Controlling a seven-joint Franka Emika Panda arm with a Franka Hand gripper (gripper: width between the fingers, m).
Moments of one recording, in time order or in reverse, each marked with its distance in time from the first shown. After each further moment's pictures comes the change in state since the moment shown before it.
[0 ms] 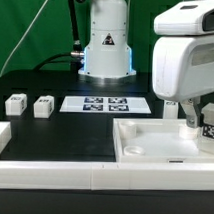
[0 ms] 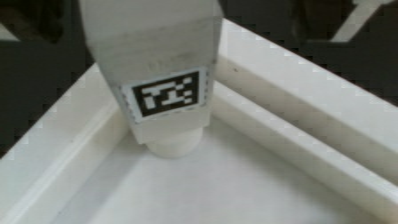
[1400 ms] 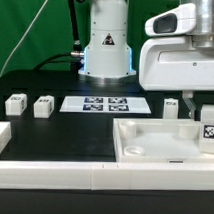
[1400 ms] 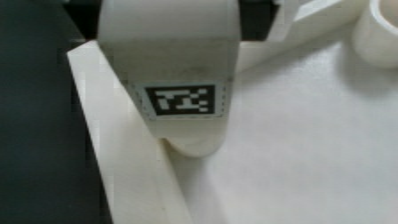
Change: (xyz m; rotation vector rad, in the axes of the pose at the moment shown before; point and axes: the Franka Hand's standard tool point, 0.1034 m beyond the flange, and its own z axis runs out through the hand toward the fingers) arm -0.003 -0.004 0.003 -0.008 0.055 1.128
